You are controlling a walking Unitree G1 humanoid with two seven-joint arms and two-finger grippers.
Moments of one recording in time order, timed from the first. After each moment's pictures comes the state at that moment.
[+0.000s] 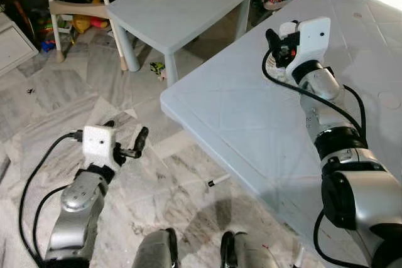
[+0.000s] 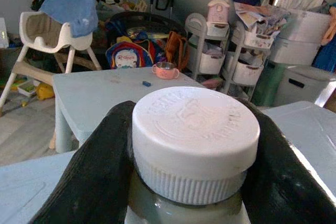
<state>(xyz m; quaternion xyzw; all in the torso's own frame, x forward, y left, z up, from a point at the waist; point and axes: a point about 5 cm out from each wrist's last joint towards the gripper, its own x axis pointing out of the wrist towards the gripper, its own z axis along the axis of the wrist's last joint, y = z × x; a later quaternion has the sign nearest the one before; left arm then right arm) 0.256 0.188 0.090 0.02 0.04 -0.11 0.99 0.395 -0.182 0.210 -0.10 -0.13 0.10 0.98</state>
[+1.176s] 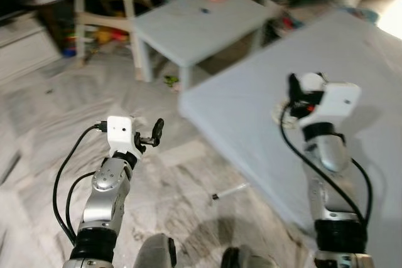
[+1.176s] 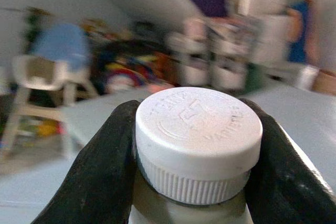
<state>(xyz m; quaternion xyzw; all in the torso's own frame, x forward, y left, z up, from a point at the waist) 0.288 0.159 0.073 -0.03 0.06 -0.09 0.99 0.297 -0.176 0.163 0.01 -0.13 0.01 0.99</state>
